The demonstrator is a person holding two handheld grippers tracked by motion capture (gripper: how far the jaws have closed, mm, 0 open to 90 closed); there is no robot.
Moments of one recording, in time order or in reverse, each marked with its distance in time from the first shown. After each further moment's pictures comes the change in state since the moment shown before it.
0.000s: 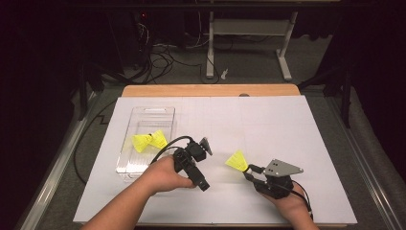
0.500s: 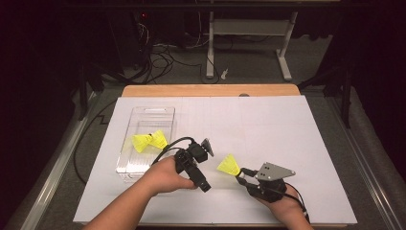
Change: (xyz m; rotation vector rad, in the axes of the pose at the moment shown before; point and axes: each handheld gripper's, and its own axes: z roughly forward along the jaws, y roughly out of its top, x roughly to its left) left arm -0.003 0.001 0.002 0.004 -0.005 0.009; right arm 0.018 0.008 0.006 -0.005 0.057 -0.050
